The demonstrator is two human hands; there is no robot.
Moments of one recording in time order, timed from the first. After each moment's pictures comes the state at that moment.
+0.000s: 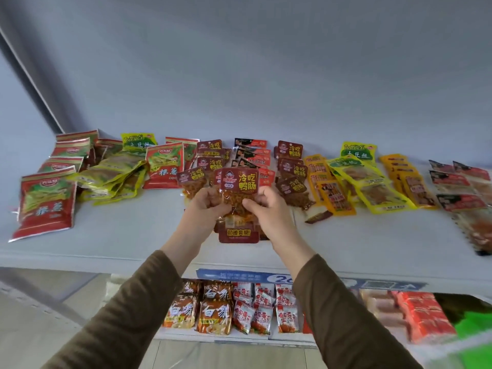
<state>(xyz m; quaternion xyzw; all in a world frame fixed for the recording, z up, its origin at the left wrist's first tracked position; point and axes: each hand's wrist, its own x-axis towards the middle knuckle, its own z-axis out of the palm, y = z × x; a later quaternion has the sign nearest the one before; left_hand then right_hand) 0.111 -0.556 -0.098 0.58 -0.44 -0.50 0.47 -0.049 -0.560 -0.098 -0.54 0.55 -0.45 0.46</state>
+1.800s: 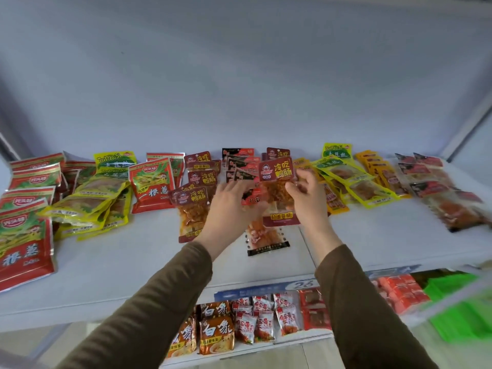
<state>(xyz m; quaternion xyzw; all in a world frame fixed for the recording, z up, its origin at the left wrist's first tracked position) 0.107 -0.605 -0.088 0.51 -0.78 -0.22 0.30 -0.085 -0.595 -0.091 -0.47 0.66 -0.54 0.23</state>
